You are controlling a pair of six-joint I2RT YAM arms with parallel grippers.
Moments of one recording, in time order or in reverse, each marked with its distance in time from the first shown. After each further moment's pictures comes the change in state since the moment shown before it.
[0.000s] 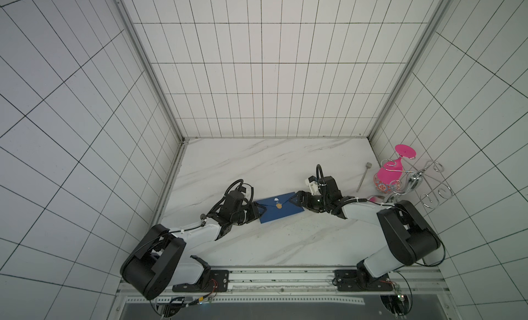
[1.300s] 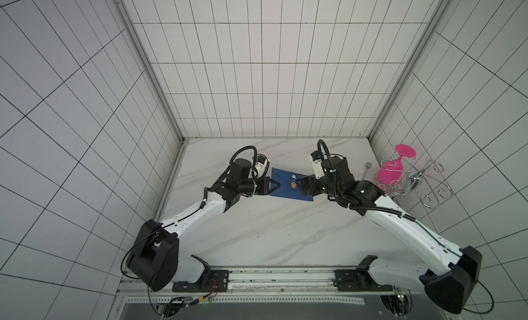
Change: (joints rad) left arm -0.001 0.060 0.533 -0.315 0.293 0.321; right arm 0.257 -0.368 0.515 -0.729 0.618 -0.402
